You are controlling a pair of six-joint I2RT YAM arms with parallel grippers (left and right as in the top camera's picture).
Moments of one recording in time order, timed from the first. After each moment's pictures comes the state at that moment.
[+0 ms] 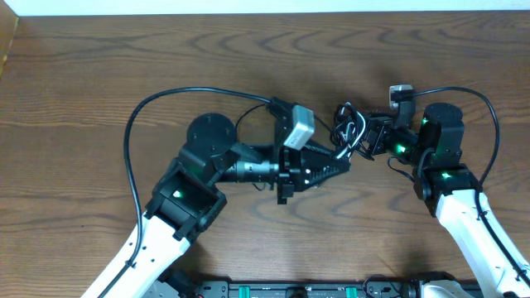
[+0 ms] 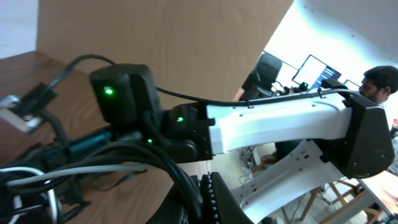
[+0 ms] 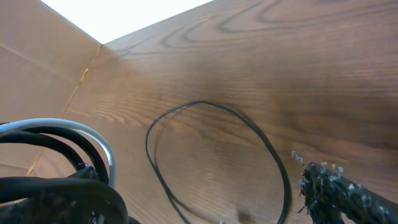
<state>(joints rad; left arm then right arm) -0.61 1.11 1.00 0.09 0.98 -0.43 0.09 1.26 0.67 0.06 -0.59 0.40</state>
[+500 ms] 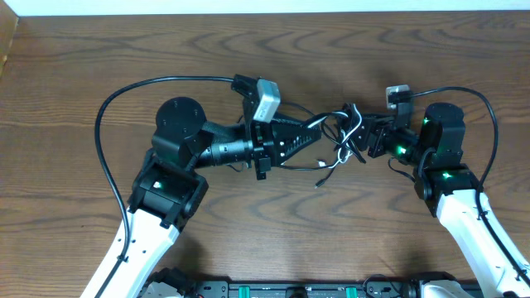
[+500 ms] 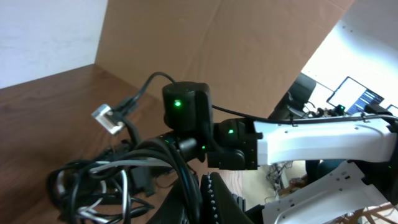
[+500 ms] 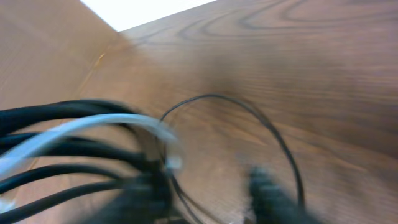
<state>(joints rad) -0.43 1.11 1.00 0.08 1.00 -0.43 0.08 1.26 0.67 0.07 -0.69 0.33</state>
